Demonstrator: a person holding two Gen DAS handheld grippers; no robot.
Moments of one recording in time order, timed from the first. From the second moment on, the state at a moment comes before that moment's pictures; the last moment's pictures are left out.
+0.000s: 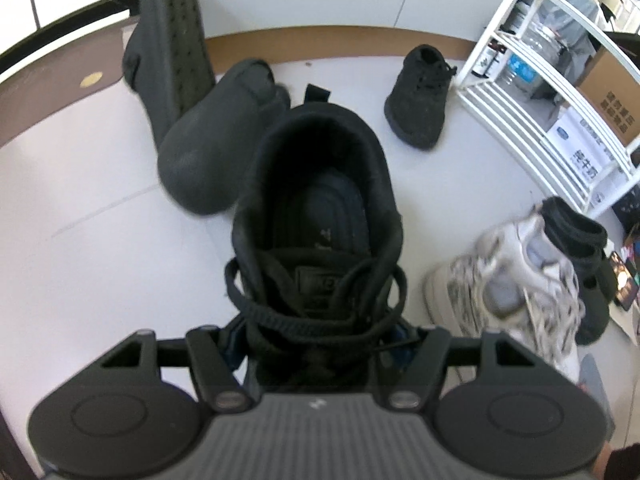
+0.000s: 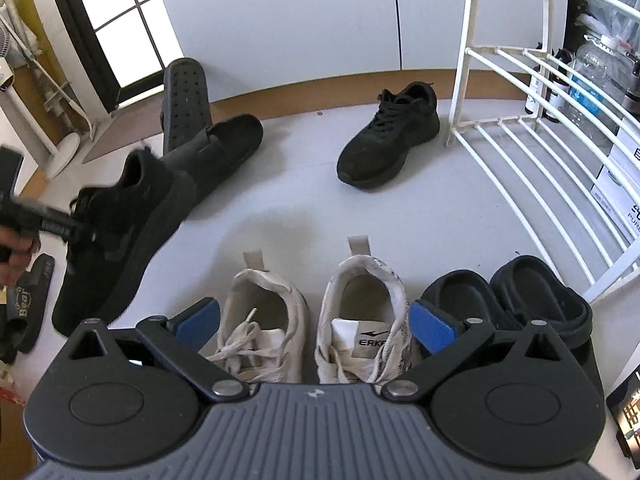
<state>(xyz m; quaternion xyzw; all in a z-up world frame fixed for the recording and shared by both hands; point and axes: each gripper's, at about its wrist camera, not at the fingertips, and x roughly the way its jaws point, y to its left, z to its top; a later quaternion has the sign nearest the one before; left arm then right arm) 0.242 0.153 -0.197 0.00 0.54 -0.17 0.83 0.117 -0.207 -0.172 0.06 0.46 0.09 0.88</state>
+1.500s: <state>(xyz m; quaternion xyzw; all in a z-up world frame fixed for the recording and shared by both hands) 0.178 0.078 -0.282 0.06 0.57 -0.22 0.79 0.102 -0.176 -0.219 0.05 0.52 0.13 0.85</state>
